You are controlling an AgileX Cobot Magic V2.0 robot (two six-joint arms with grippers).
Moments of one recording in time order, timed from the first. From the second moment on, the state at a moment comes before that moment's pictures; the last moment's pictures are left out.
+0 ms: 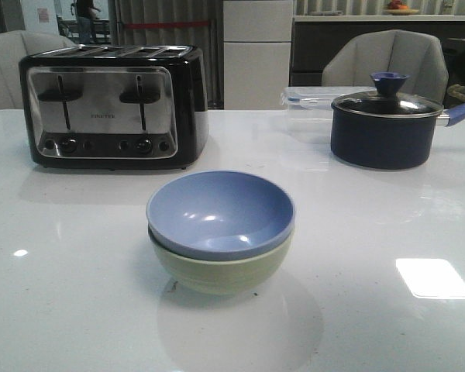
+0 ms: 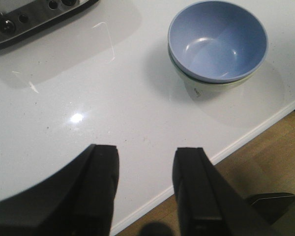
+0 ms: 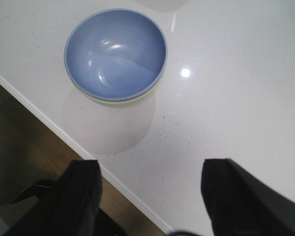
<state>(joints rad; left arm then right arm) -0.59 0.69 -0.70 0.07 0.81 0.05 0.53 0.84 -0.76 0.12 0.73 -0.14</state>
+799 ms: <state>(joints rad) -0.59 0.66 -0.68 0.07 0.82 0.05 0.53 0.84 -0.76 0.12 0.76 -0.14</state>
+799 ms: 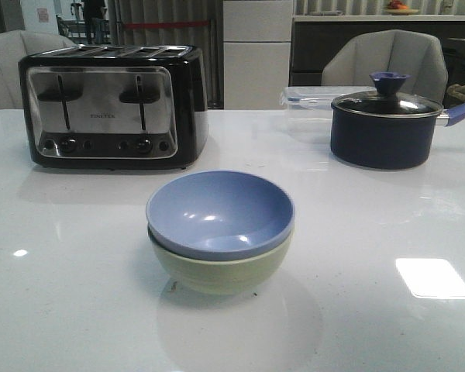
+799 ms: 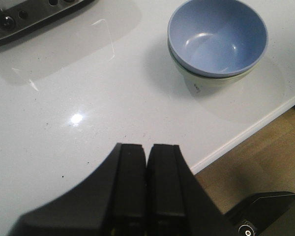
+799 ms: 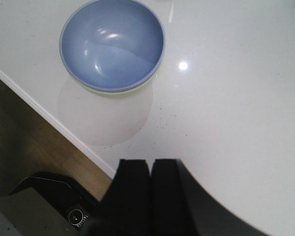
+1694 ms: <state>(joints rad) -0.06 0.03 -0.02 -0.10 0.13 0.05 0.53 0.84 -0.76 0.11 0.76 -0.14</state>
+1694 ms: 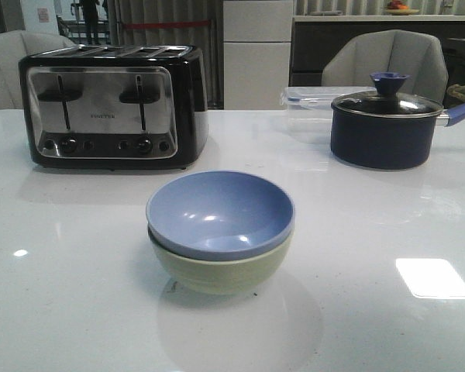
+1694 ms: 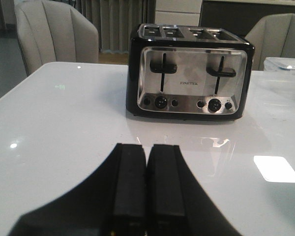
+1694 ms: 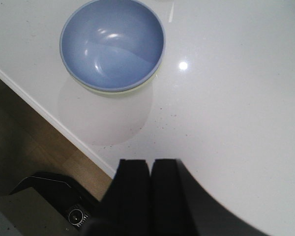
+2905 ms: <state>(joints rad) -0.06 0.00 0.00 -0.10 0.04 0.05 0.53 0.84 -0.75 0.11 0.75 -0.14</state>
